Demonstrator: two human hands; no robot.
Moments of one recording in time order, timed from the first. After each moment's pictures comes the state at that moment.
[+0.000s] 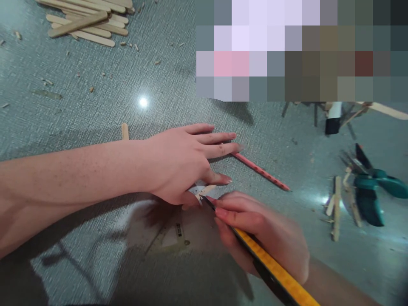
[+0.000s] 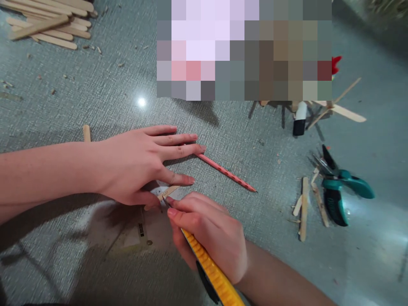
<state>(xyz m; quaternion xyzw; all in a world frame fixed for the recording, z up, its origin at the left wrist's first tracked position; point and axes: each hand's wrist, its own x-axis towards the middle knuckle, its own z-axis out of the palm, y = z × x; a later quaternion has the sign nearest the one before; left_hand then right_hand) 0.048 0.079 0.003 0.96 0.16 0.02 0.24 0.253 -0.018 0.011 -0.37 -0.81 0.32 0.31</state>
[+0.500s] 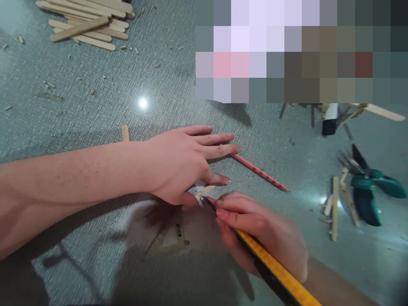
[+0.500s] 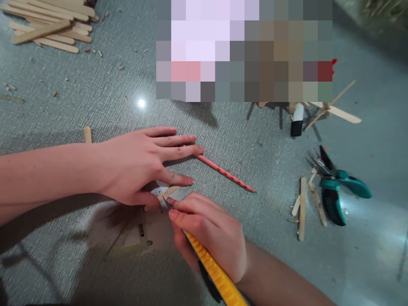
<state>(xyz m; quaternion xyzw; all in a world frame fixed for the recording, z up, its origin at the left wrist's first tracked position) 0.048 0.078 0.002 0.96 0.16 0.03 0.24 0.255 -0.020 0.010 -0.36 -0.82 0.32 0.31</state>
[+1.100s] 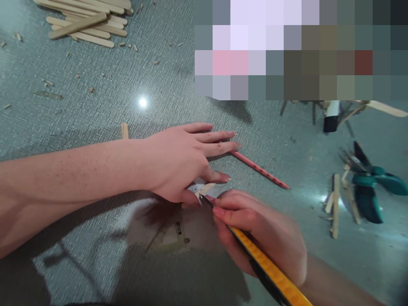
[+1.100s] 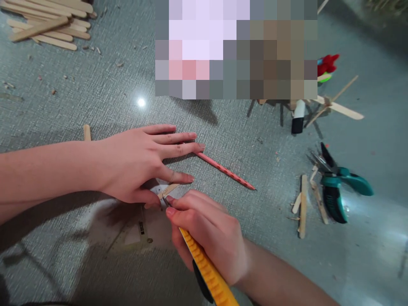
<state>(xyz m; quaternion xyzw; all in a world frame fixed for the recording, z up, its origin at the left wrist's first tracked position) 0.048 0.079 0.001 0.96 0.16 0.03 0.22 0.257 -0.023 0.009 -0.37 -0.81 0.35 0.29</state>
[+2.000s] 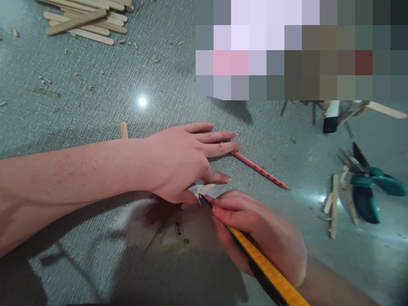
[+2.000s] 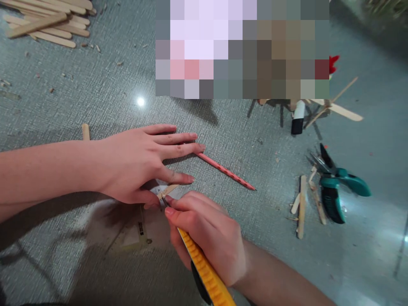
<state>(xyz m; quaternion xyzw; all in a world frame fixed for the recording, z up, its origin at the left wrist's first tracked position) 0.048 0.078 -0.001 0.96 0.16 0.05 0.23 0.254 -0.022 0.012 -0.37 -0.82 0.33 0.29</state>
